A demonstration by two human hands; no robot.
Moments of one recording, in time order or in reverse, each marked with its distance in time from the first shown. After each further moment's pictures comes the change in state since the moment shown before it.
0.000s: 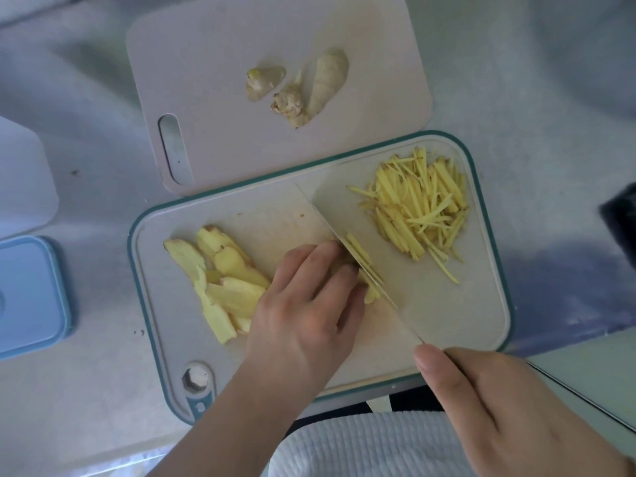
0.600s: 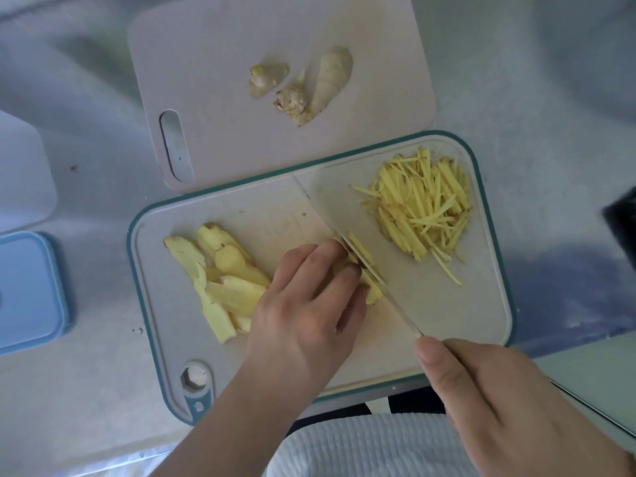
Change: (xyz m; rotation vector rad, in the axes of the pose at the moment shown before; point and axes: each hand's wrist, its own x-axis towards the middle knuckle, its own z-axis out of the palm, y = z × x) left_hand -0.001 0.000 0.001 -0.027 0.013 -0.017; right_hand 0.020 -0.015 -0.014 0.091 -0.223 0.033
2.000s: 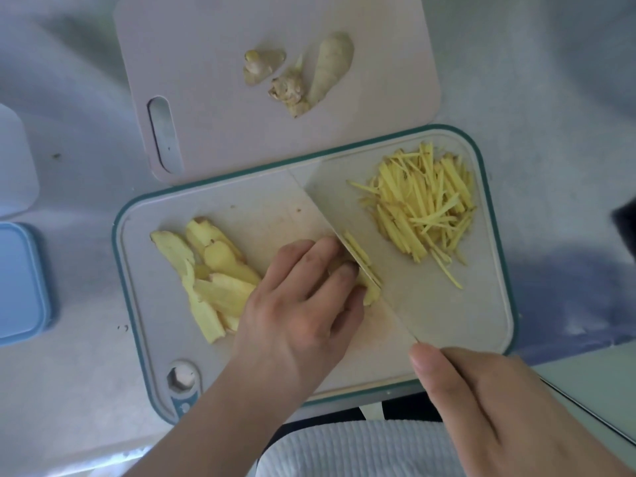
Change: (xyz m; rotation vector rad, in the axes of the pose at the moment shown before) left_hand 0.003 -0.001 0.000 0.020 -0.021 0.039; right_hand 0.004 -0.007 -0.006 0.022 -0.178 0.256
